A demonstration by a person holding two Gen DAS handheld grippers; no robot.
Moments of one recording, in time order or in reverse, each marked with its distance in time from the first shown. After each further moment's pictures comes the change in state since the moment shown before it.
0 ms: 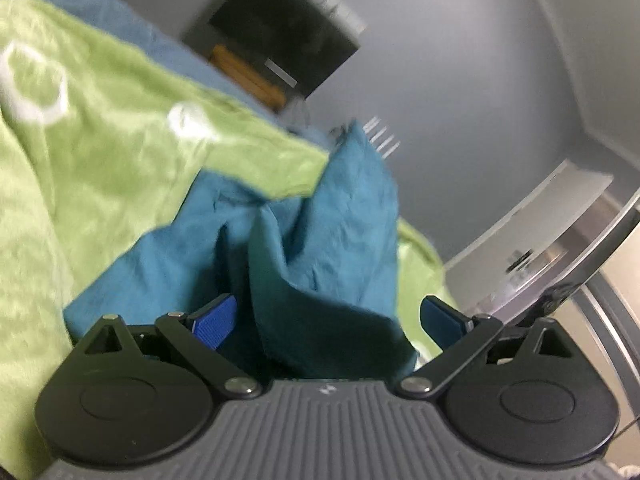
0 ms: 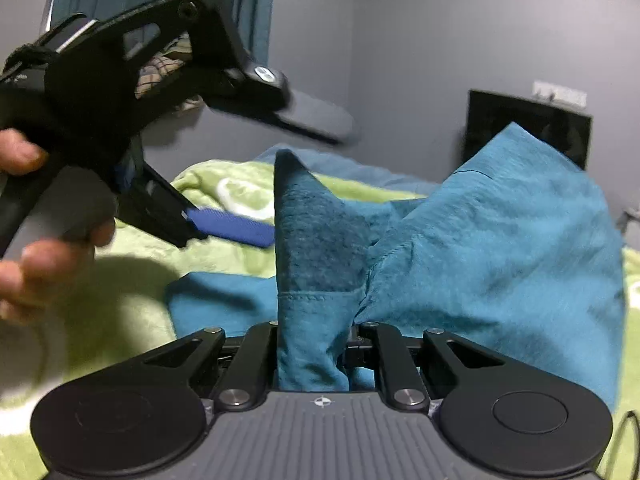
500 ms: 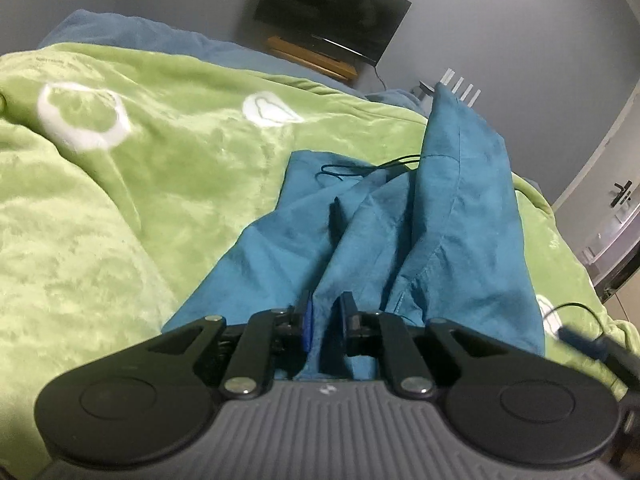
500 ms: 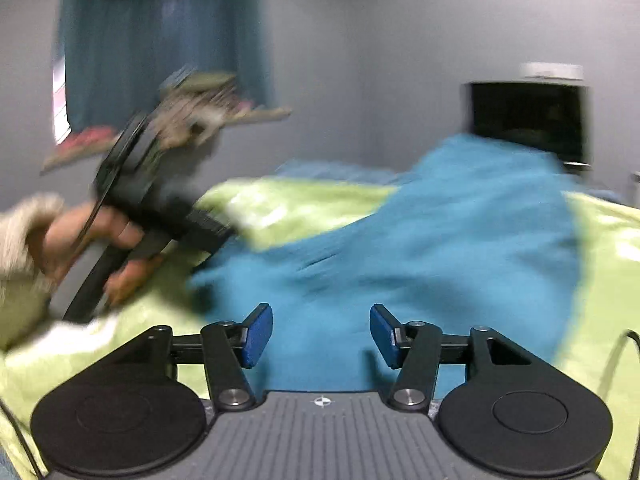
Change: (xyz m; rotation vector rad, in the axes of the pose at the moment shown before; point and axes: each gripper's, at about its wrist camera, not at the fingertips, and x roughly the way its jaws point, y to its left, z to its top) left arm 0.026 0.015 -0.004 0.186 0.068 0.339; right arm -0.101 -0.056 -0.021 0.173 -0.127 -0.002
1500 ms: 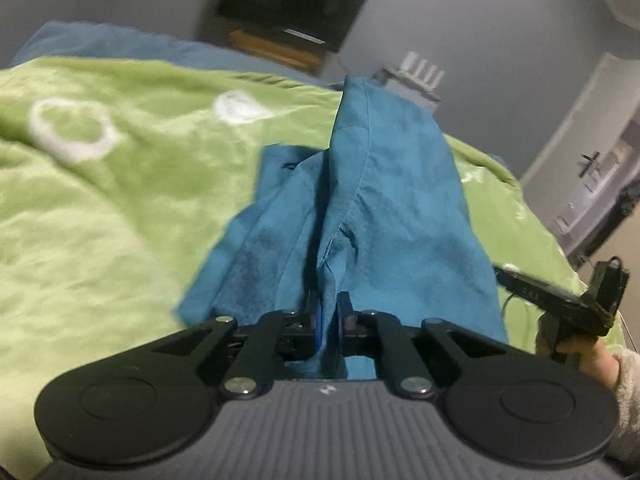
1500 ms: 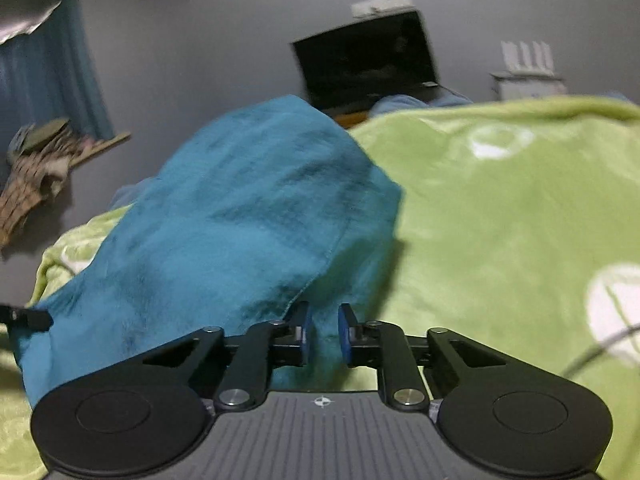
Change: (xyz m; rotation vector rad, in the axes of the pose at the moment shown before) left arm -0.047 0.009 -0.001 0.062 0.056 -0.081; right arm 0.062 -0.097 -0.015 0.227 0.118 -0.286
